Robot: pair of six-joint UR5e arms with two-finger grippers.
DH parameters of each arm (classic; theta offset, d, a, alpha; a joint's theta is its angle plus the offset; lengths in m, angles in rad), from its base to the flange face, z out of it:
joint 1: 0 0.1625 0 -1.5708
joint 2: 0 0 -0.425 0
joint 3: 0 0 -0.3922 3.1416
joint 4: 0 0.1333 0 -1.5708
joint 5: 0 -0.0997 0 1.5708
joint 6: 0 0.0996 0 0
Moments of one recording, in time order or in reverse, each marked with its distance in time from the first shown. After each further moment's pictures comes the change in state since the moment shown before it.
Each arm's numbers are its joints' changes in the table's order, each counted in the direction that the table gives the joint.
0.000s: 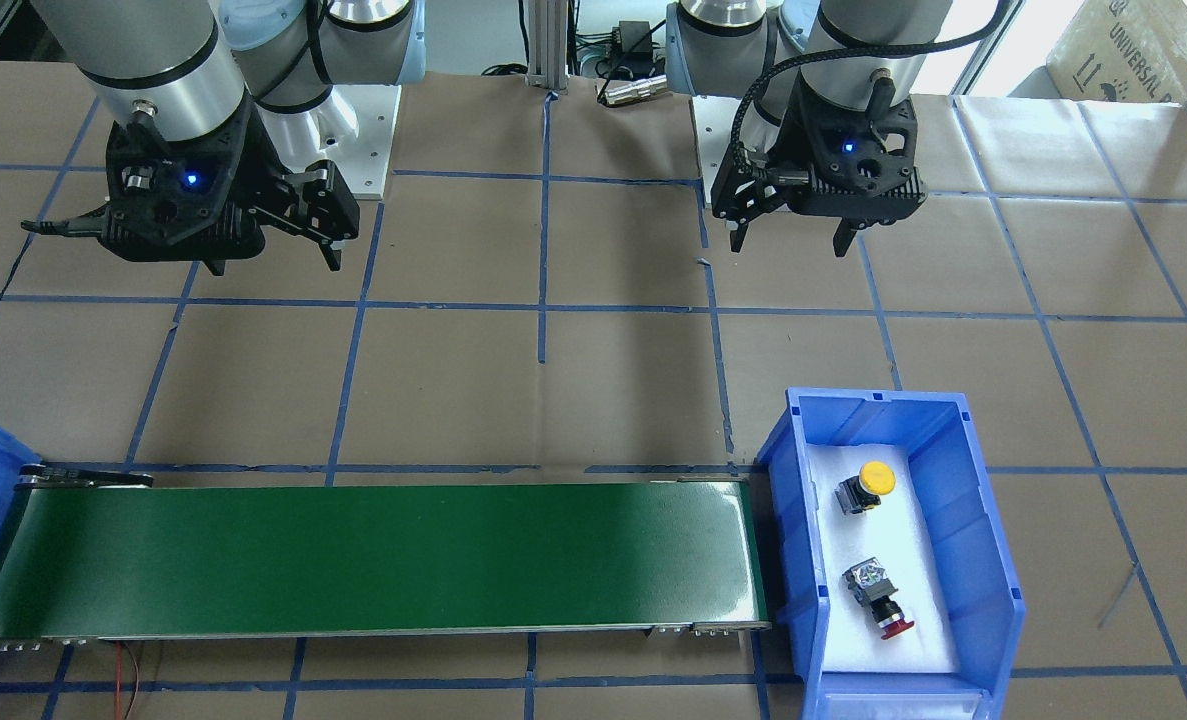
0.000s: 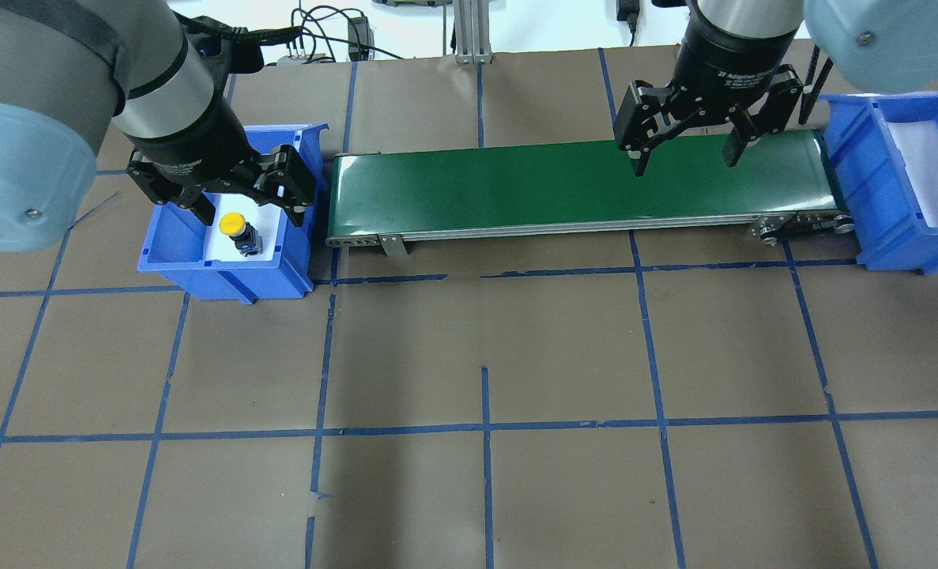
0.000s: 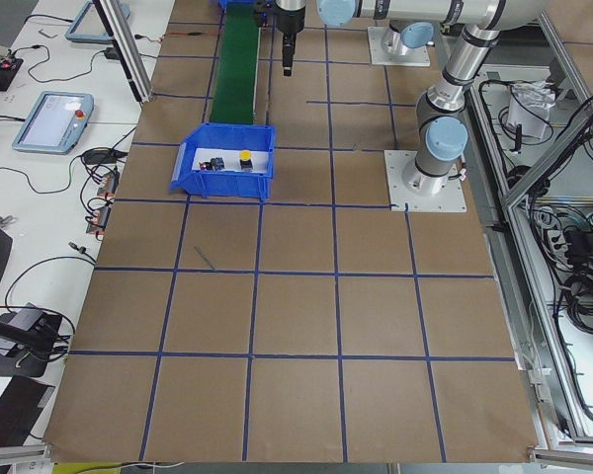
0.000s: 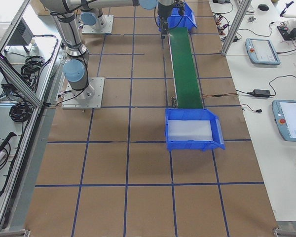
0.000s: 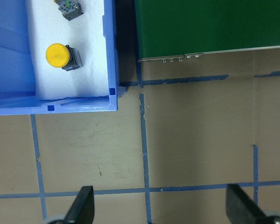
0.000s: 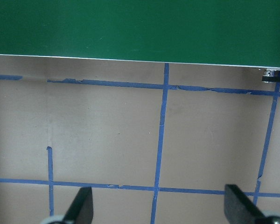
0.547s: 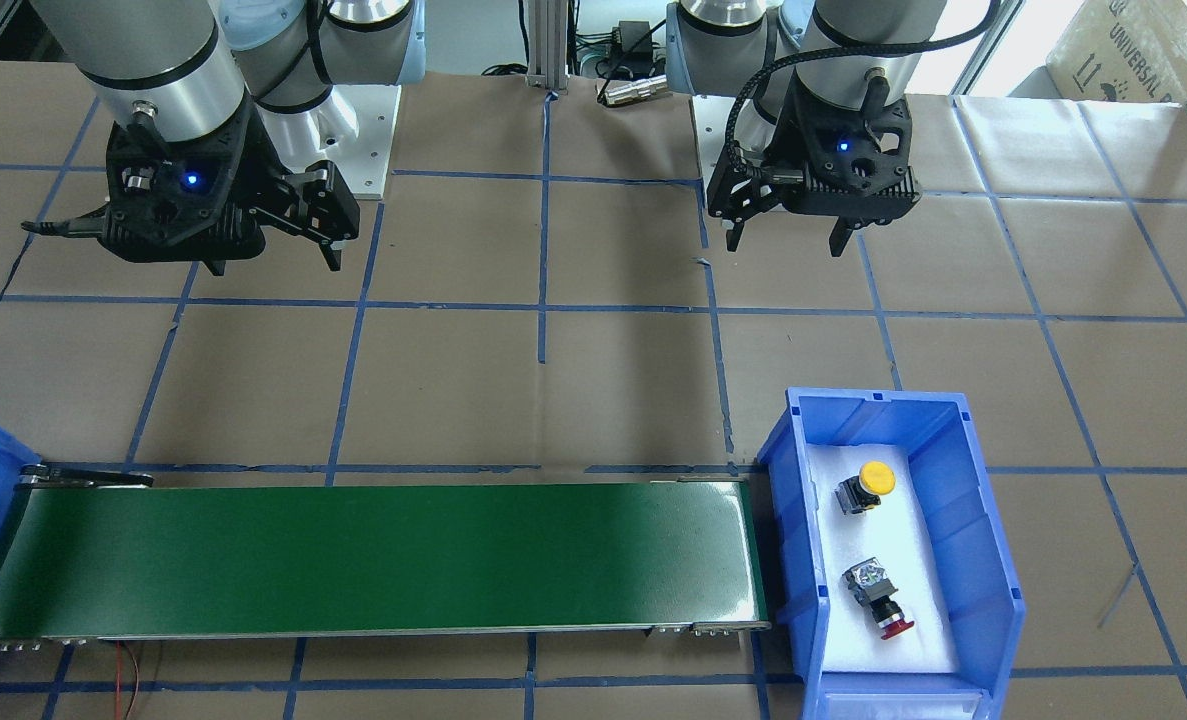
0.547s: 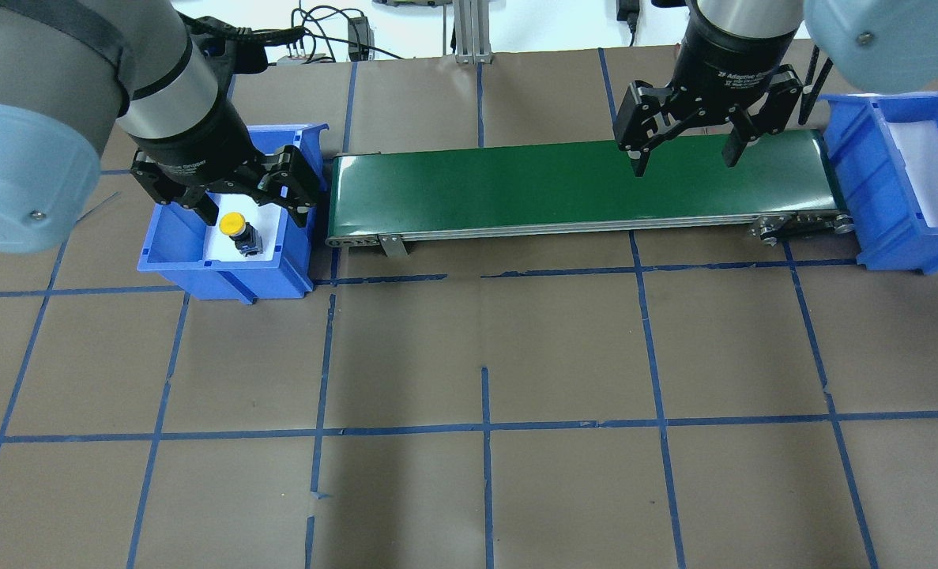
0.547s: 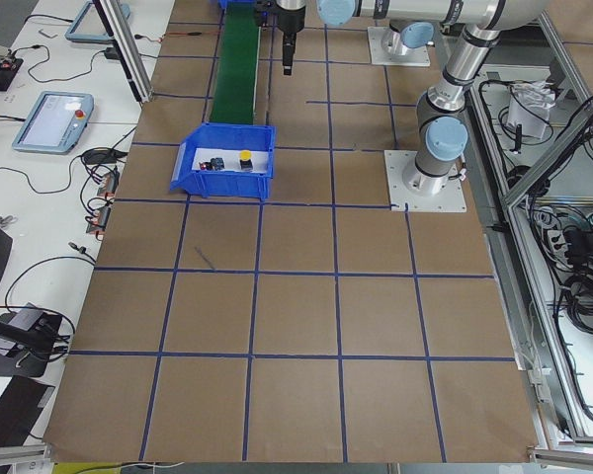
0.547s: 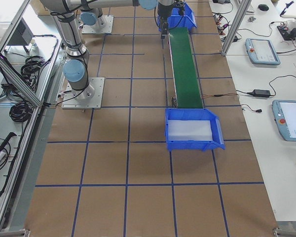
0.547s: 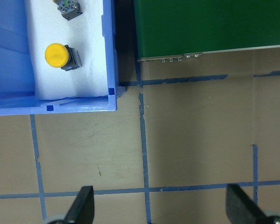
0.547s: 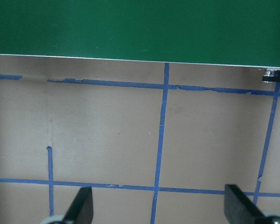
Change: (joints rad) left arm -0.006 0.000 0.000 0.002 0.001 -0.001; right arm 0.000 0.000 0.000 0.000 0.000 0.000
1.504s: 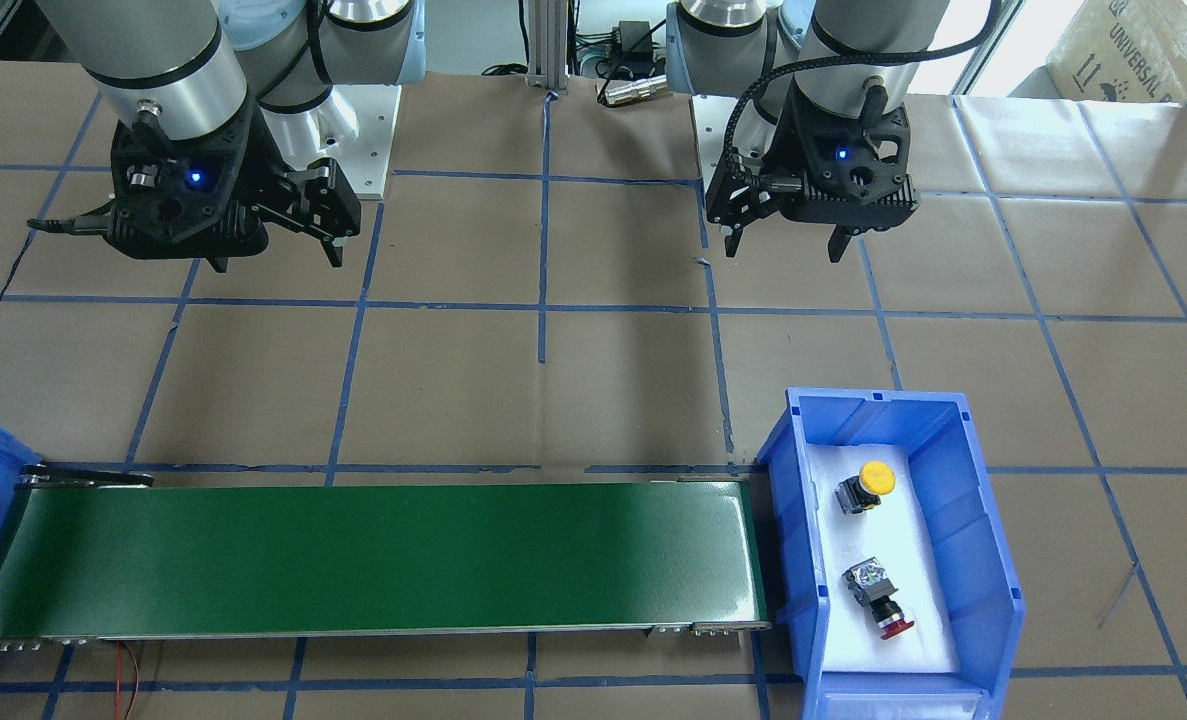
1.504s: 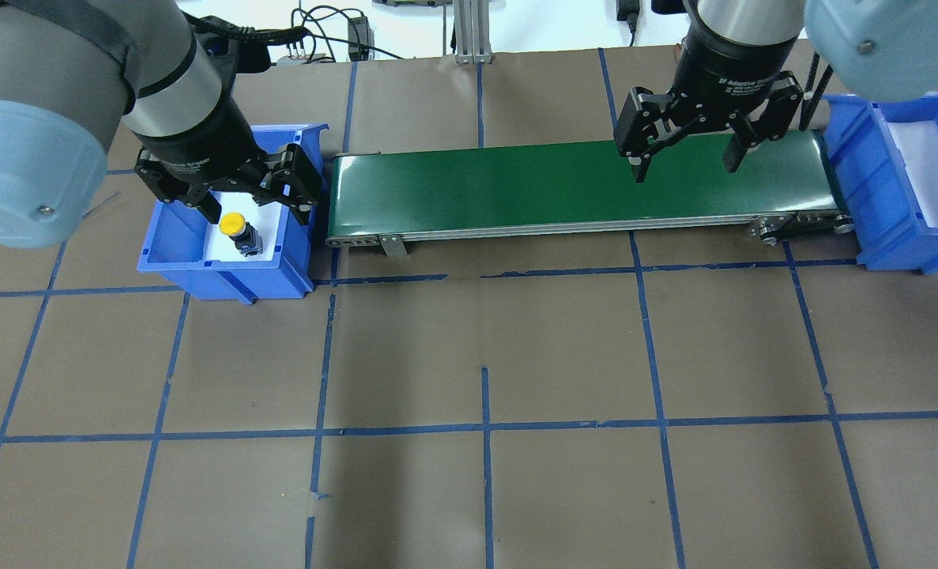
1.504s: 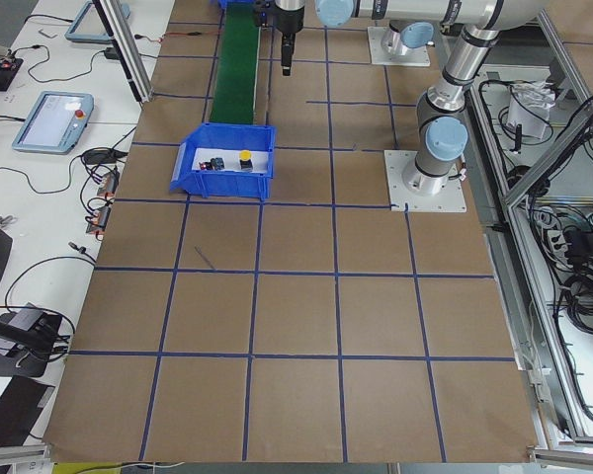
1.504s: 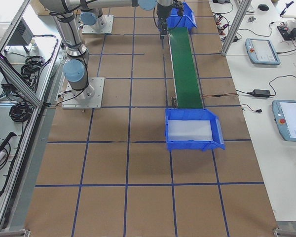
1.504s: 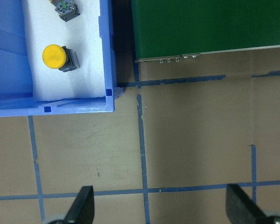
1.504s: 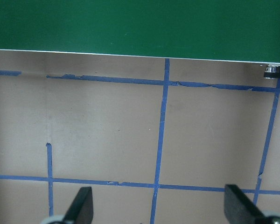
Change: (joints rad) left arm 0.001 0.016 -0.008 0.006 0.002 -0.001; right arm 0.000 0.009 -0.016 0.002 0.000 -0.002
